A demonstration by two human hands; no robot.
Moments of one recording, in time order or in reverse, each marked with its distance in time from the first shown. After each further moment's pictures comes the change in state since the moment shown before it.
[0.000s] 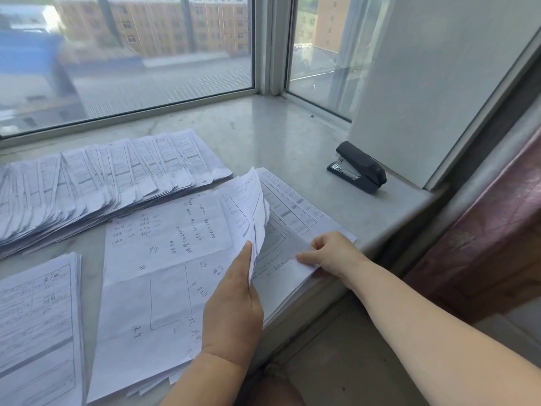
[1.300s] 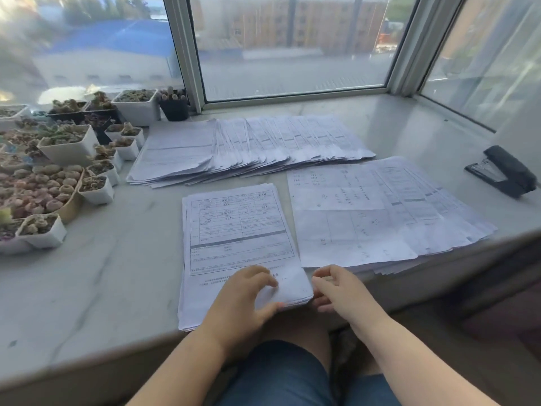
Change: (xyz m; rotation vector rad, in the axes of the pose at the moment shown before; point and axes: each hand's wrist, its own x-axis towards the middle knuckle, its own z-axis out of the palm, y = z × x) left_hand -0.157 -0.168 -0.217 0.116 -0.162 0.041; right_hand -0.200 -0.055 0.241 0.085 -0.253 -0.073
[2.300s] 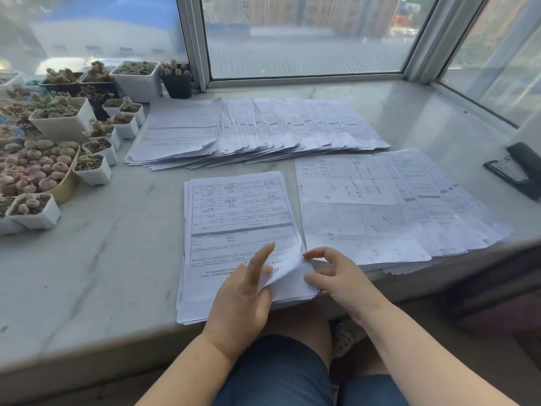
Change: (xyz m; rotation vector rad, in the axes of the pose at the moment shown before) left_hand -0.010 0.000 0.015 -0.071 0.251 0.030; right_hand 0.020 -0.006 0.005 0.080 -0.192 -0.124
